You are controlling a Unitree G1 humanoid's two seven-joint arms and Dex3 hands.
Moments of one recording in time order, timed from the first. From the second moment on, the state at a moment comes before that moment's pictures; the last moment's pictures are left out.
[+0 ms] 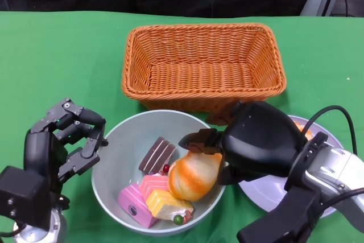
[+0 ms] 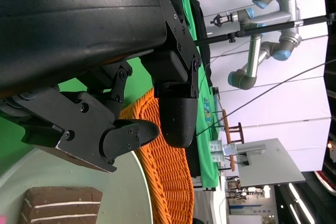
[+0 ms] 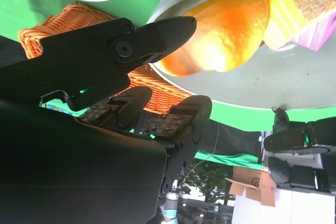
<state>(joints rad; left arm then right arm) -0.29 0.01 0.21 0.78 -0.13 -0.80 -0.13 -0.40 -0.39 0.48 -0.02 -0.99 -0.37 0.10</state>
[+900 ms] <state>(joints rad) -0.25 -0.01 0.18 0.69 -0.10 -0.79 -0.08 -0.41 -0.37 0.56 0.04 -1.16 -0.30 -0.02</state>
